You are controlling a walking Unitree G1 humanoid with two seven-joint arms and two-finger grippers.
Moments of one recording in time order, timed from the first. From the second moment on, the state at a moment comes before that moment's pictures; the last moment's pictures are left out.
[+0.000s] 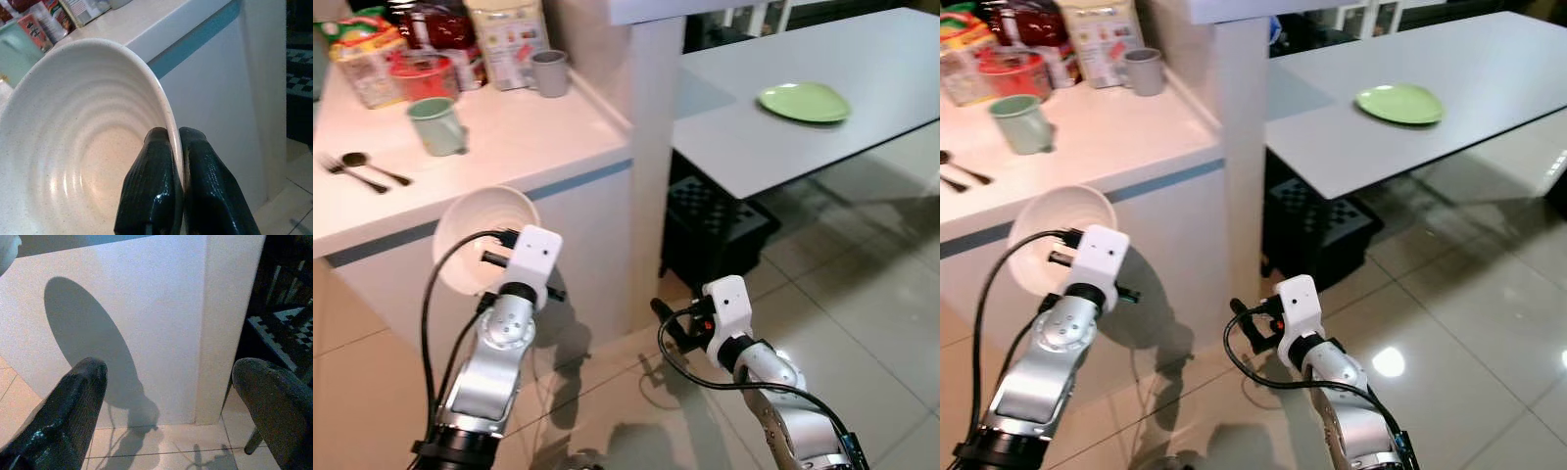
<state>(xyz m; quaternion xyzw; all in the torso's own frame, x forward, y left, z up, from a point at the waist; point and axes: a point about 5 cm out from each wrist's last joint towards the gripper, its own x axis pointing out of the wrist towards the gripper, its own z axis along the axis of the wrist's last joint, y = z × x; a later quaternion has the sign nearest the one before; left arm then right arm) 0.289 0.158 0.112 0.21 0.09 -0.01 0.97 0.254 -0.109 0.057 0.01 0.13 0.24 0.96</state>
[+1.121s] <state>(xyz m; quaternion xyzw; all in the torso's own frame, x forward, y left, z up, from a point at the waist) 0.293 0.137 0.103 0.20 0.13 -0.02 0.97 0.250 -0.124 0.047 -0.02 0.16 0.23 0.96</state>
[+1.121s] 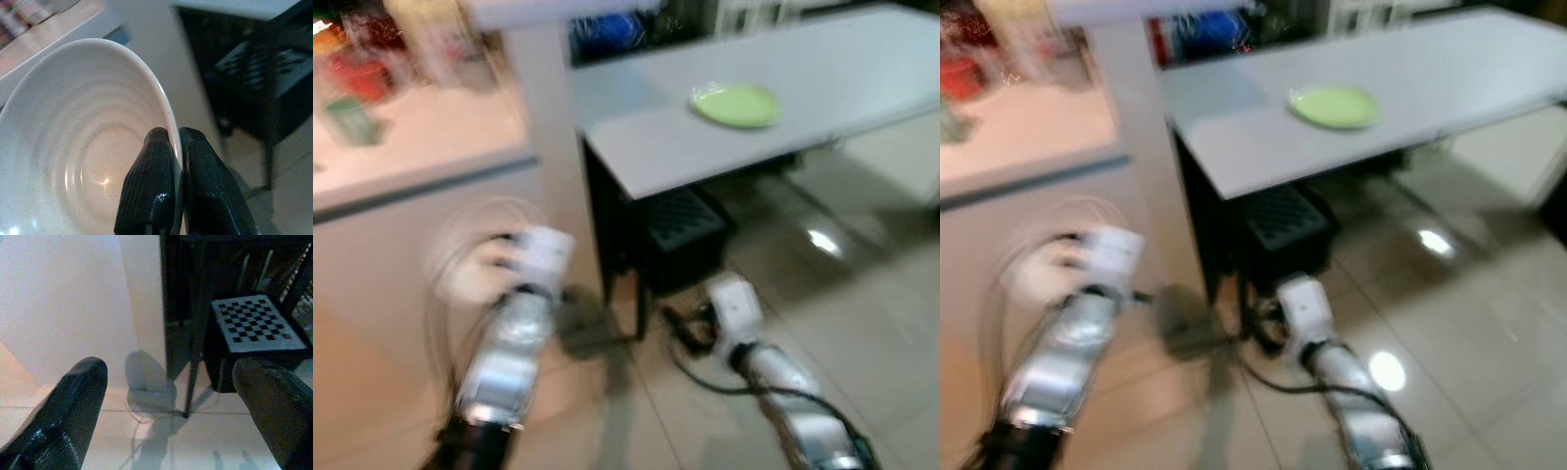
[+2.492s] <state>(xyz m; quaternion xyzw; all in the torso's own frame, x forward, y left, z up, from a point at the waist) 0.297 0.145 0.111 0.22 0.10 -0.01 0.97 0.259 -0.111 0.052 -0.01 0.14 0.24 0.96</state>
